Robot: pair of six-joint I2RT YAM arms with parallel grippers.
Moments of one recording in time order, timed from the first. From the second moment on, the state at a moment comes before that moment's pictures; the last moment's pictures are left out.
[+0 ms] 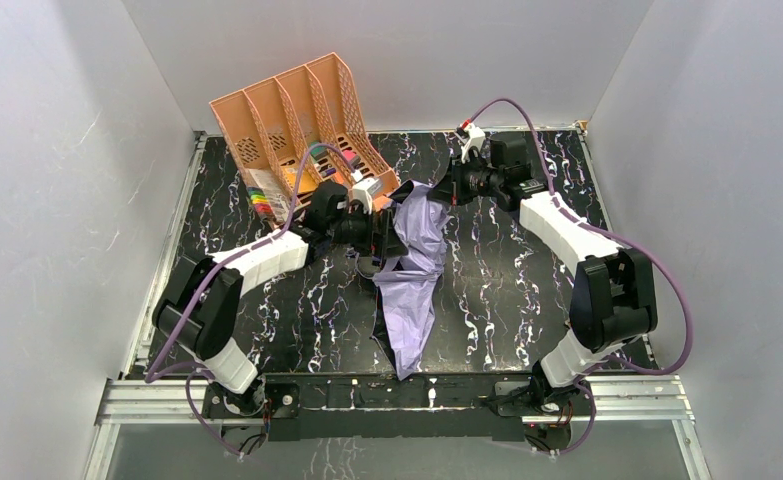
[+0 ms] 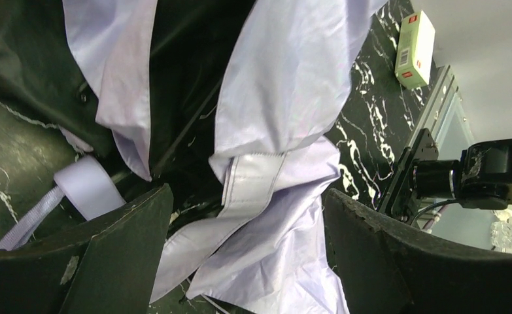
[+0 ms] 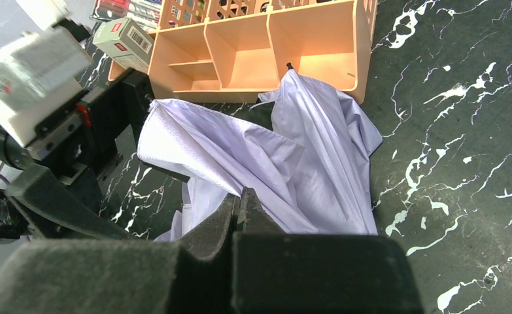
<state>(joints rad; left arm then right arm) -0.54 1.63 0.97 0.07 0.59 -0.36 0.32 1.61 1.22 -0.15 -0.67 0.21</state>
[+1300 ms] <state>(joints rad) -0.60 1.52 1.10 -0.18 0.48 -0.28 0.32 1.61 1.22 -0.15 -0.65 0.21</state>
